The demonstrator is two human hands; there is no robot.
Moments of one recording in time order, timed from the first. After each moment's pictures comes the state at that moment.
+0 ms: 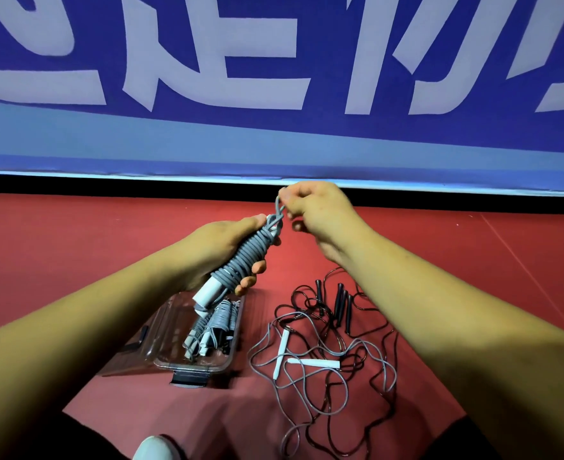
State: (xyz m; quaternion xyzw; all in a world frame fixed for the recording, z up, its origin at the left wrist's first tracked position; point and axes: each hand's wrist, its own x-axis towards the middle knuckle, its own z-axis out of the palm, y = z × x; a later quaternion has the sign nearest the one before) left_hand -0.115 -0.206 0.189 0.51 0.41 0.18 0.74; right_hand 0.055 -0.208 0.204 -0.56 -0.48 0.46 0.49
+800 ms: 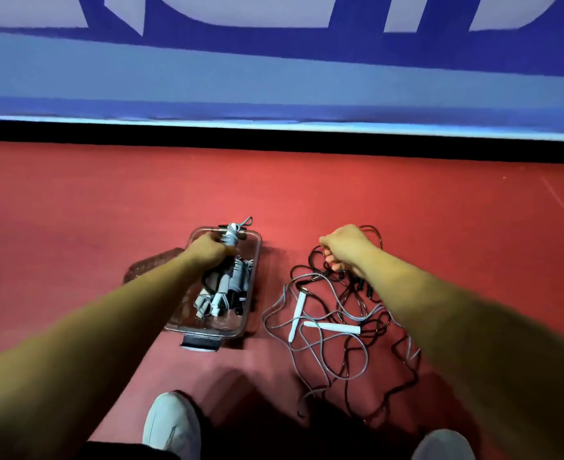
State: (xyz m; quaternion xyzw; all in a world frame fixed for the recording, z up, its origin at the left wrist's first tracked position) left_hand -0.167 -0.133 0.009 0.54 0.68 0.15 0.47; right_hand 0.091 -0.161 0.010 -0.75 -0.38 0.49 0.23
